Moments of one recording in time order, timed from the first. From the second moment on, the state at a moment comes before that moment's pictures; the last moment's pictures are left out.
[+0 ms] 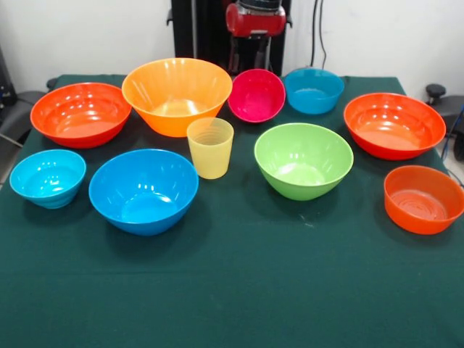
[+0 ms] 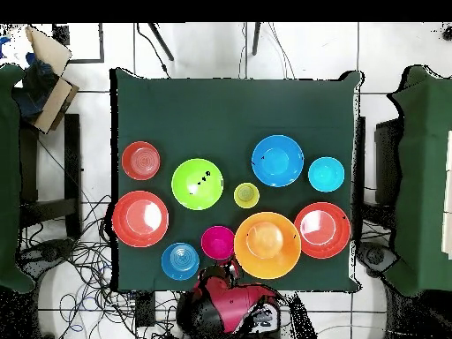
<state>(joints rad) -0.10 -0.60 -0.22 2.22 -0.45 -0.23 1.58</state>
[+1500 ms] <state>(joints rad) 0.09 -0.40 -0.24 2.14 -0.42 -0.39 1.70</state>
